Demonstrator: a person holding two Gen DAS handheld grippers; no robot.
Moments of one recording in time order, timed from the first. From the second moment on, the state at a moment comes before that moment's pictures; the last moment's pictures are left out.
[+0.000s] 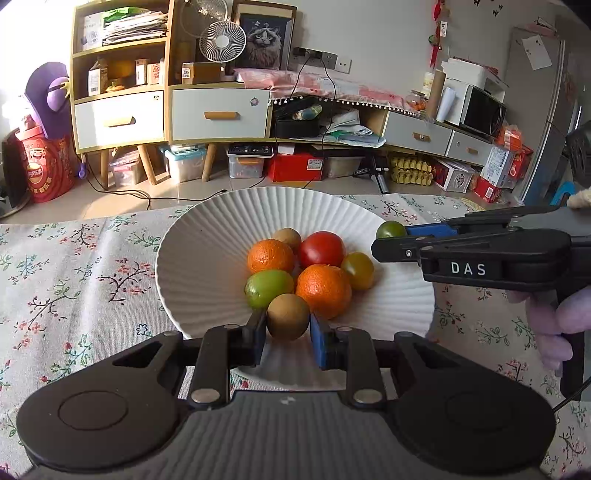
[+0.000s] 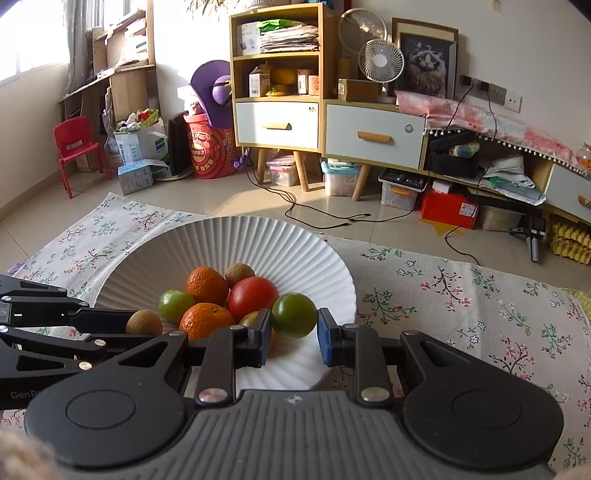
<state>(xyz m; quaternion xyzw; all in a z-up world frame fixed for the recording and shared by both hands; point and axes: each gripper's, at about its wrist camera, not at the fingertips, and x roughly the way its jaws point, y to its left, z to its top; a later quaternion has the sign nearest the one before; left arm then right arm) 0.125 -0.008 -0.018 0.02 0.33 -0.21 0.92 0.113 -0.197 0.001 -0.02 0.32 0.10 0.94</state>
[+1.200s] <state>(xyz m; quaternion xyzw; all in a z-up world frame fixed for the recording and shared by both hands) 0.094 -0.006 -0.001 0.04 0.32 -0.23 0.92 0.088 -0.212 0.012 0.03 0.34 0.13 0.93</state>
